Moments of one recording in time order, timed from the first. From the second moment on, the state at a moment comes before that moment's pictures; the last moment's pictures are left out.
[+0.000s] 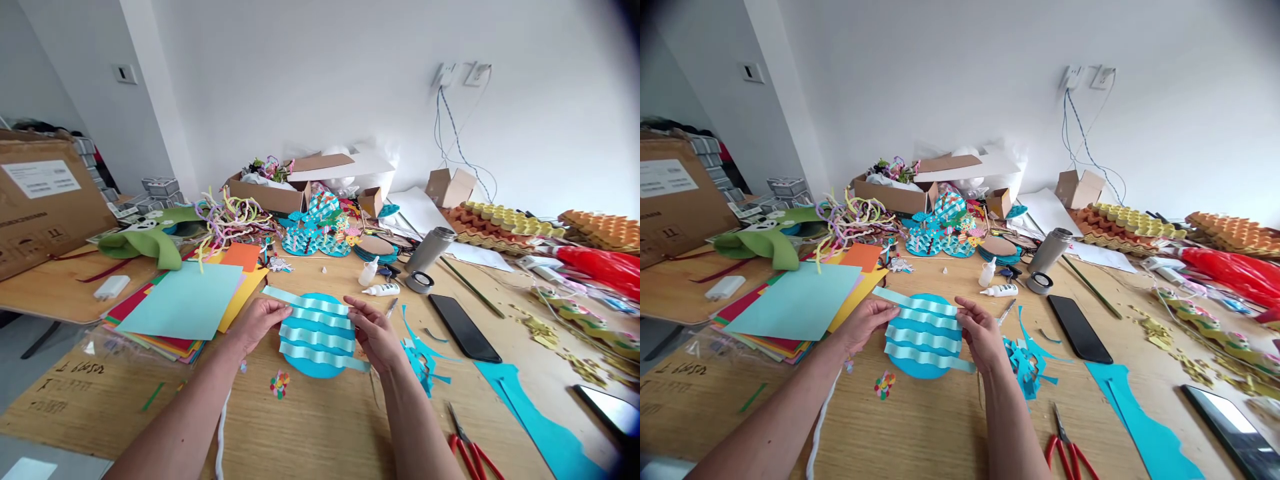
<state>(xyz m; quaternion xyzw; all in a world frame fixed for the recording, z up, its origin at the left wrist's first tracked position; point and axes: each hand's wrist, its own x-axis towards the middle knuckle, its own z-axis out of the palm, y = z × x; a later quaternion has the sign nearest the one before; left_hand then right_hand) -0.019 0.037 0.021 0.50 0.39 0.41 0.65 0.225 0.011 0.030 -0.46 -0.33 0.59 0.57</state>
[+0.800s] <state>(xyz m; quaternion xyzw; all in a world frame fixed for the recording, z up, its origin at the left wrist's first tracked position) -0.009 0.026 0.035 0.32 0.28 0.37 0.83 0.224 0.012 0.030 -0.44 -0.32 0.59 0.60</state>
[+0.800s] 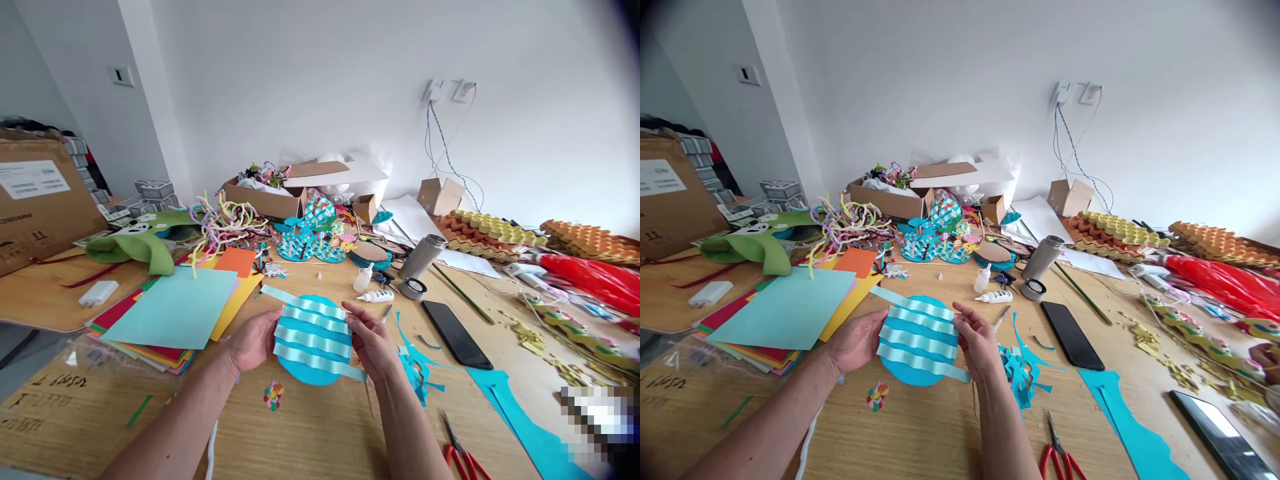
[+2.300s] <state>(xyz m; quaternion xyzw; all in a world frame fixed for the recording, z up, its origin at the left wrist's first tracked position) 0.014 0.002 0.034 0.19 0.12 0.35 0.91 0.156 -0.029 0.050 -0.52 -0.76 -0.17 0.35</state>
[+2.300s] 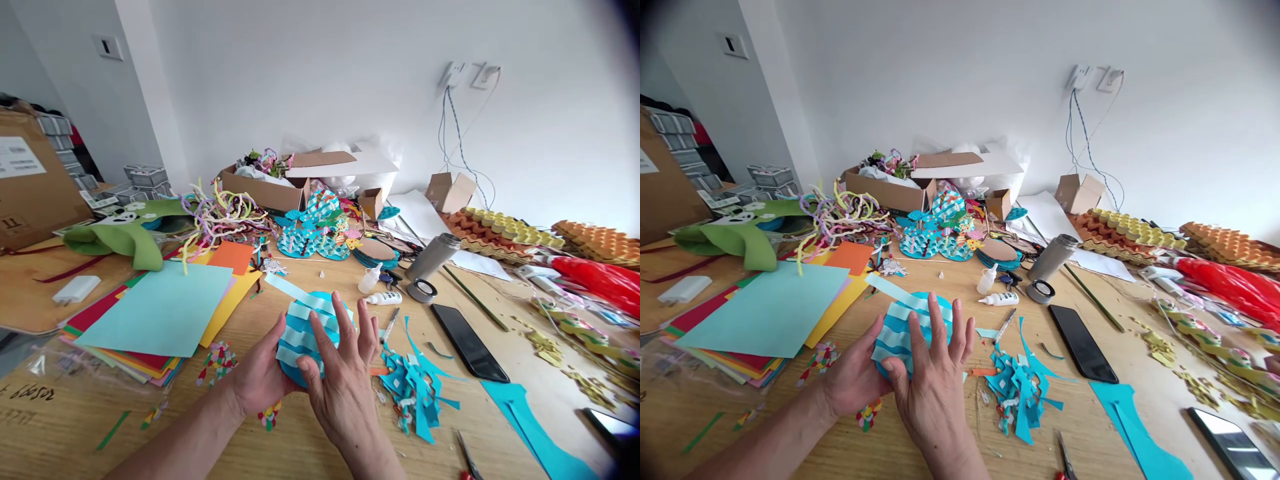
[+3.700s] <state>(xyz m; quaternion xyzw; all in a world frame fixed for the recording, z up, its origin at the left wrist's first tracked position) 0.017 0.001 0.034 0.07 0.20 0.38 0.90 0.146 -0.029 0.046 -0.55 -0.76 -0.18 0.30</state>
